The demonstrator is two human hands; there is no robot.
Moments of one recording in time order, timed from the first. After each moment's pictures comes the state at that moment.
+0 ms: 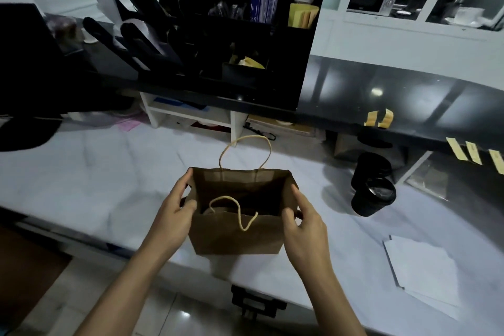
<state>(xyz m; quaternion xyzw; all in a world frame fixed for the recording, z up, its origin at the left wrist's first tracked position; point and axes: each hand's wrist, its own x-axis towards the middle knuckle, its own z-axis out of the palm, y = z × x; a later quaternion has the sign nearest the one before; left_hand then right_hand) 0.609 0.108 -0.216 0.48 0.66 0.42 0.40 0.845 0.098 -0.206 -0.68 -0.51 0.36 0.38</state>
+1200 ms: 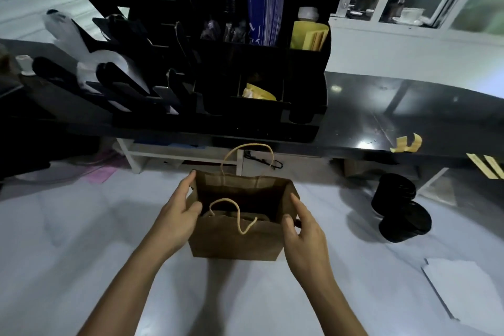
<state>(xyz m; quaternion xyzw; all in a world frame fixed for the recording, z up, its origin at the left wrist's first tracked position) 0.503 0.279 -0.208 0.56 0.62 0.32 0.45 0.736 0.212 -0.210 -0.72 -0.47 0.33 0.39</state>
